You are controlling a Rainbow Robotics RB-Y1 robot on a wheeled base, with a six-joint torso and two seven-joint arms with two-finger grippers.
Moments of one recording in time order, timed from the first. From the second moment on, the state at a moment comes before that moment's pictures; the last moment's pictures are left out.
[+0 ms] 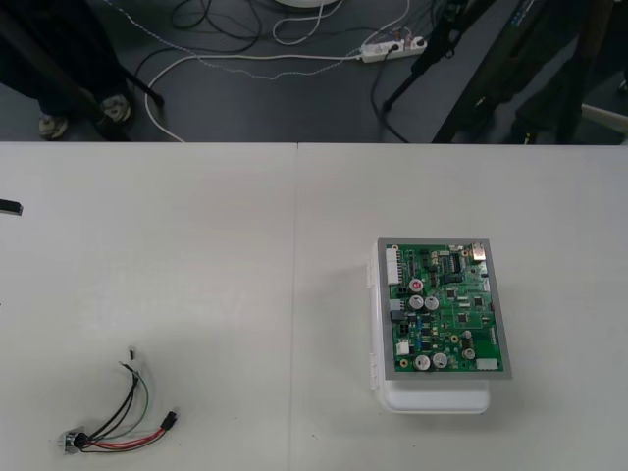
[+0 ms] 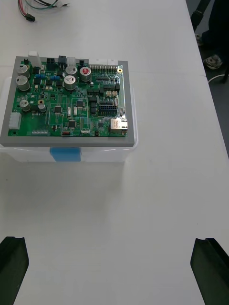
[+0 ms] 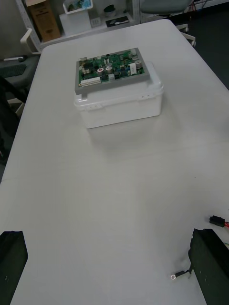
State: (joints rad) right arm -0.05 -1.19 -0.33 -1.56 1.19 -1.56 0.11; left arm 0.02 1.25 0.18 -1.55 -0.82 -1.53 -0.41
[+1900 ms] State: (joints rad) right arm -0.05 -1.19 -0.33 -1.56 1.19 -1.56 0.11; left arm 0.40 1.29 0.29 -1.65 -1.17 -1.53 -0.33
